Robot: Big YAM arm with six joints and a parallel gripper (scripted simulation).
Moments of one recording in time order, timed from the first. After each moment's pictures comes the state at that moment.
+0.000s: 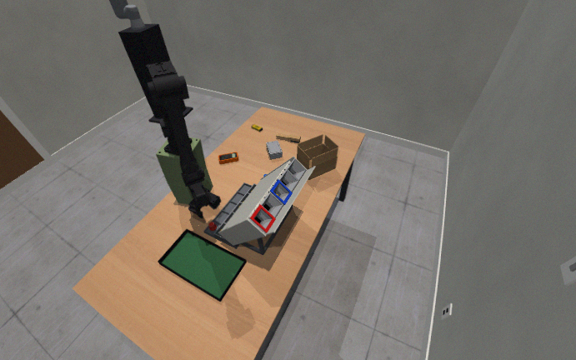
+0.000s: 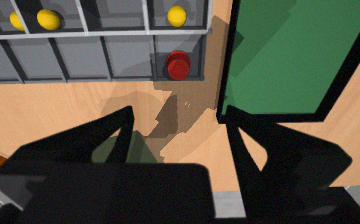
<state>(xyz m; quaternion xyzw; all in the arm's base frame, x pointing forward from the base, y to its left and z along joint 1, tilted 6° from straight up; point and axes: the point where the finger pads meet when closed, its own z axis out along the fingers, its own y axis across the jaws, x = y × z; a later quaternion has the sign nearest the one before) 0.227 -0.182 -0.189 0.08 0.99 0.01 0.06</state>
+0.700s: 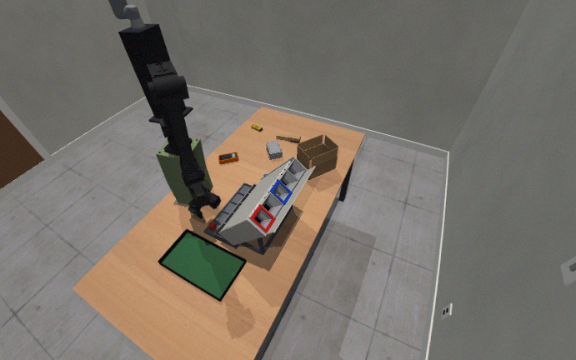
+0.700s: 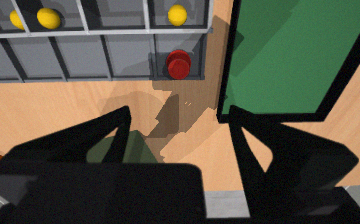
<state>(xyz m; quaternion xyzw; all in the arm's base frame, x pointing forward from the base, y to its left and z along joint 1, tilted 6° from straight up) 0.226 -0.182 -0.189 0.08 0.99 0.01 0.06</state>
